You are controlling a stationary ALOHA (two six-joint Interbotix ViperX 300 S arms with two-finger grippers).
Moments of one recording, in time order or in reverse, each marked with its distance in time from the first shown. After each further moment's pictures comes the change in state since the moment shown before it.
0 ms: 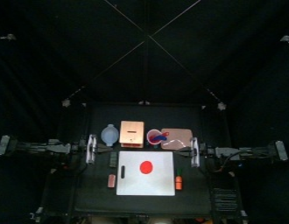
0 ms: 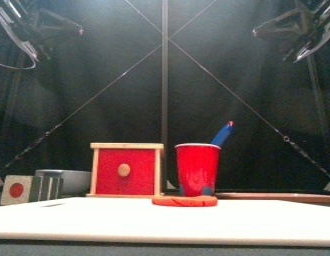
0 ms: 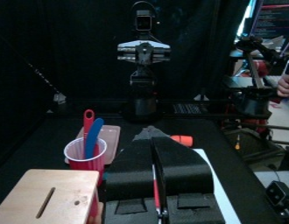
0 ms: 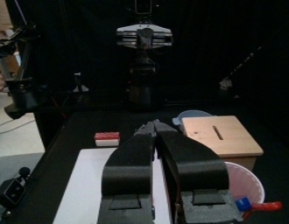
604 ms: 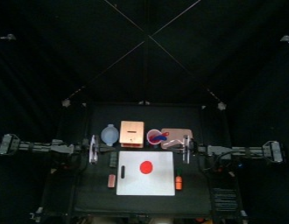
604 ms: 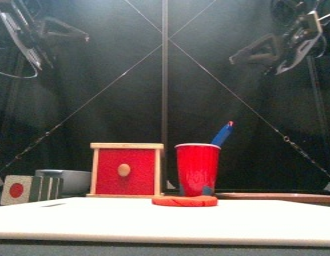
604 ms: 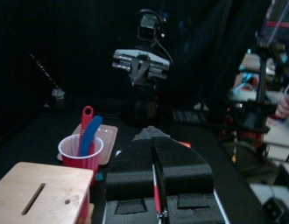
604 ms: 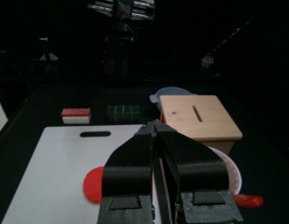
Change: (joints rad) left arm -0.011 0.135 0.041 -0.195 -0.267 -0.040; right arm -0.196 0.376 -0.138 -0.115 -0.095 -0.009
